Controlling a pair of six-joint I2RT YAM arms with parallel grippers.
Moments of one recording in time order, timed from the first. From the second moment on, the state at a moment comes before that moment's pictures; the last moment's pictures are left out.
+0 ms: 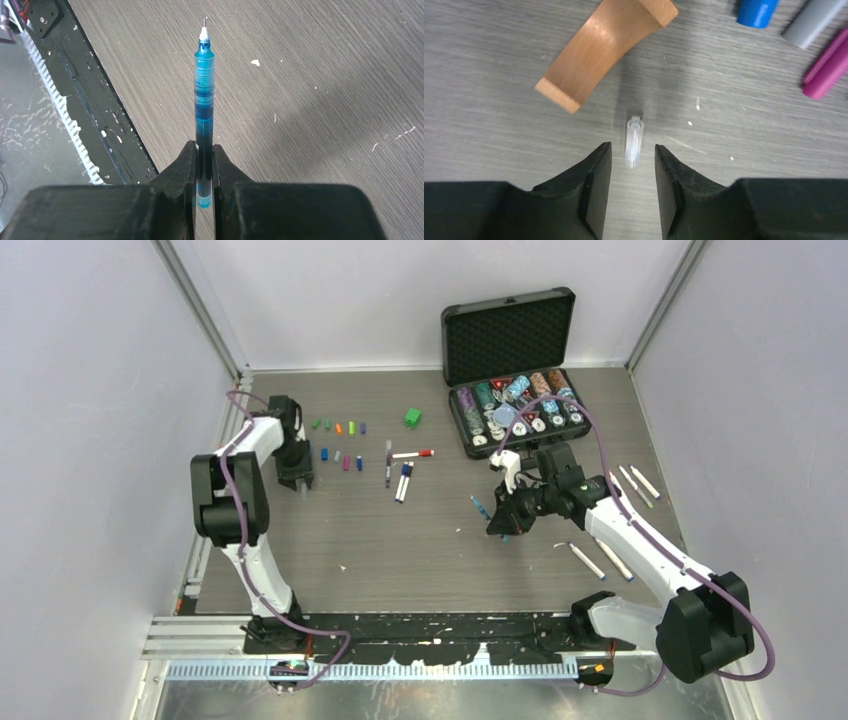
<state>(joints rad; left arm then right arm) 0.05 1.93 1.36 -0.80 -0.04 -0.13 0.38 1.15 0.80 -0.61 -0.68 -0.23</state>
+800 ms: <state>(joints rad) 0.04 0.91 0.82 -0.64 0.15 -0.23 0.41 1.36 0.80 -0.56 -0.40 -0.17</state>
